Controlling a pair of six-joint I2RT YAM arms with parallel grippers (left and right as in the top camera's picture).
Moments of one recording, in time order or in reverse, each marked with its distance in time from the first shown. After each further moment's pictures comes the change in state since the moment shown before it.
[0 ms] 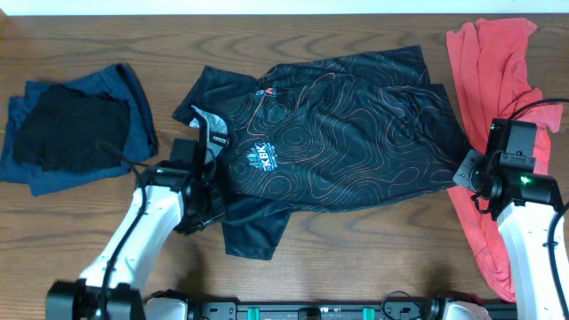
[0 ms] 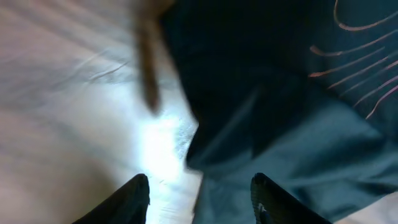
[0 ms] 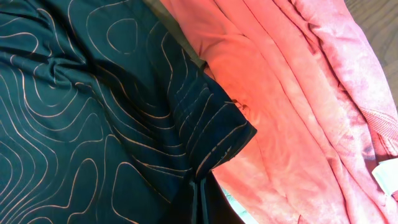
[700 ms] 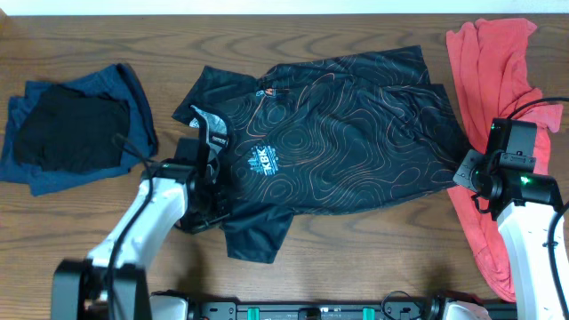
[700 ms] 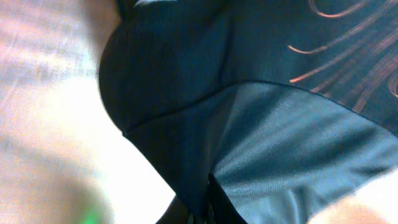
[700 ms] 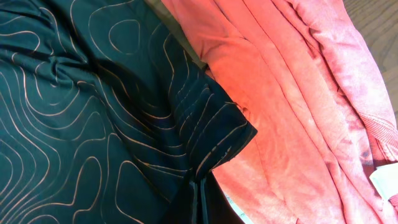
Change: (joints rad) left arm 0.000 0.054 -0.001 -0.005 0.102 0.108; right arm 0.000 0.000 0.000 0.006 0.000 -0.021
